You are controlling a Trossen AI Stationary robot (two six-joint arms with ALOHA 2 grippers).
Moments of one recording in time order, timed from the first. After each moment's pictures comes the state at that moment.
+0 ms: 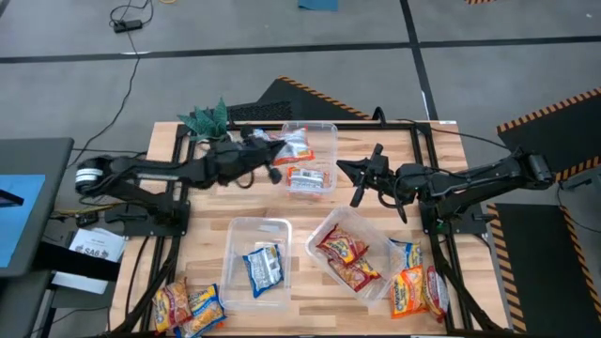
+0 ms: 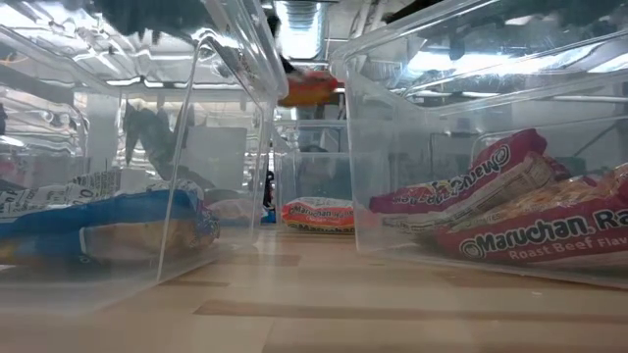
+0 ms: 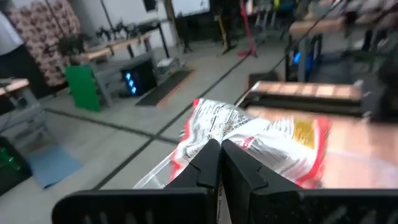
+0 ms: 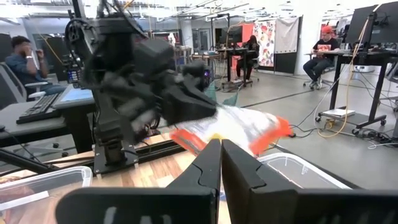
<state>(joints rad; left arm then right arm) 0.21 1.30 0.75 0.52 -0.47 0.18 0.07 1.07 0.59 0.56 0.52 0.05</state>
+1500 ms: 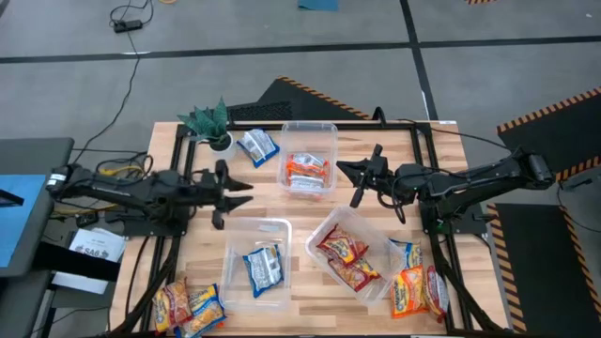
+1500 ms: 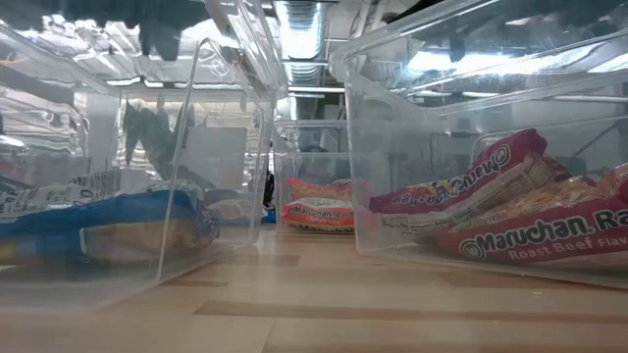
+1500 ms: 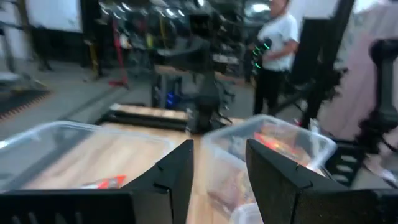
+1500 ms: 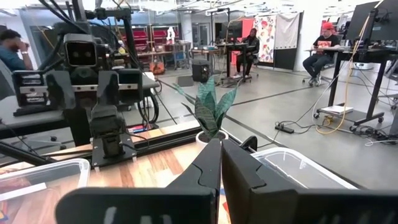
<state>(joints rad) -0.10 0.66 0.38 0.41 -0.22 -0.10 0.07 1.07 0.59 0.53 0.52 0.05</state>
